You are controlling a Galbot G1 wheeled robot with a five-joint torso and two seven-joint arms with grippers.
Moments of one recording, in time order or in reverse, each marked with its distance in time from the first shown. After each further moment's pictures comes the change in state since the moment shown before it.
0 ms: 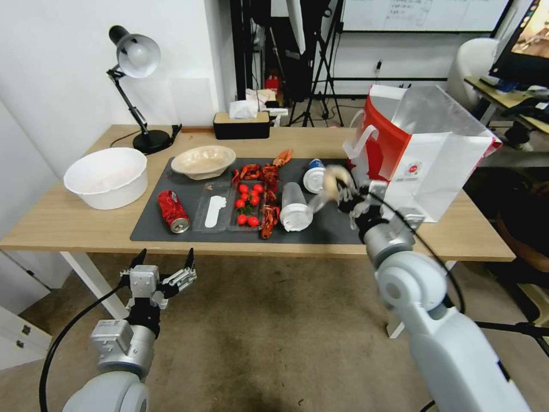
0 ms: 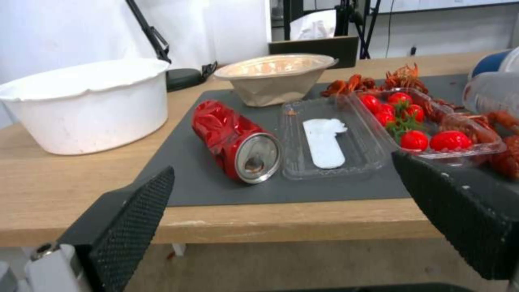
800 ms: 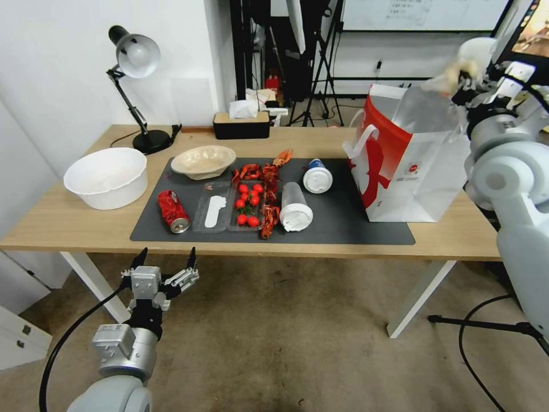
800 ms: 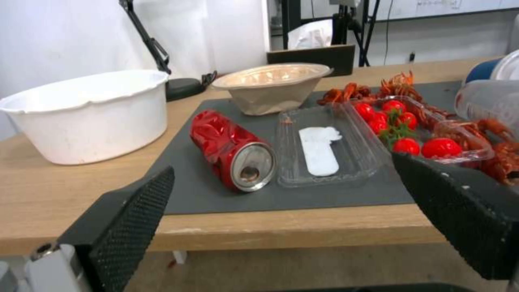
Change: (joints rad) left arm 0.014 -0.016 0.017 -0.009 0.024 -0.026 0.000; right arm 0.375 -0.254 0.100 -0.231 0.157 -0.059 0.292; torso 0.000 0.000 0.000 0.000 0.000
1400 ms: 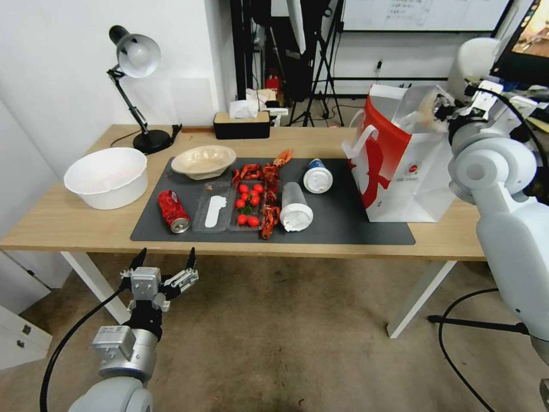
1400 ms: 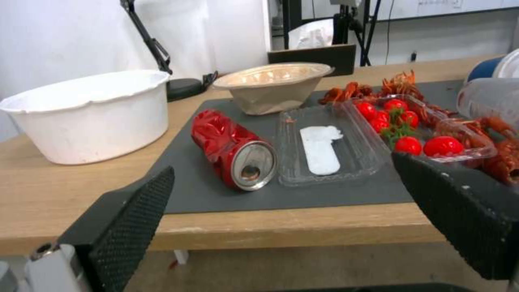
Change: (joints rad) left arm 0.007 -0.007 -0.001 0.002 0.017 -0.021 0.001; right arm 0.082 0.060 -0.068 -0.150 0.043 -0.115 0.132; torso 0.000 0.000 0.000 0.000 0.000
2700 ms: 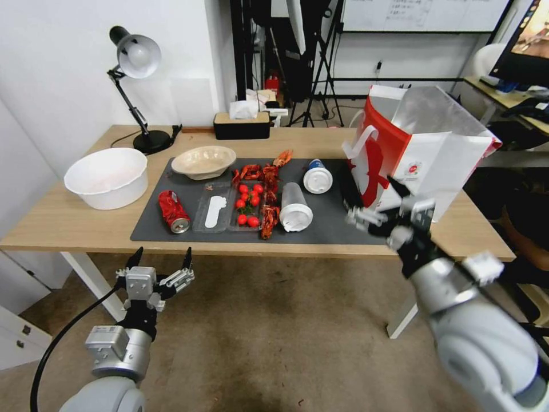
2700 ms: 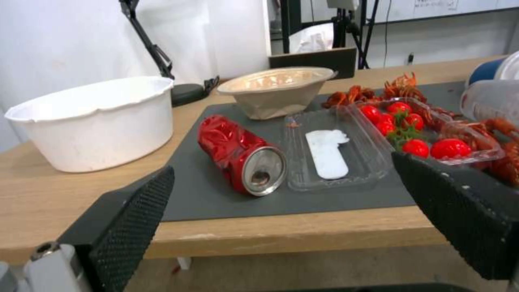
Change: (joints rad) left arm 0.002 0.051 -0.028 0.003 -0.046 -0.007 -0.001; right arm -0.969 0.014 0.033 0.561 -0.554 0.425 -0.450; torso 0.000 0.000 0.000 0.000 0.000
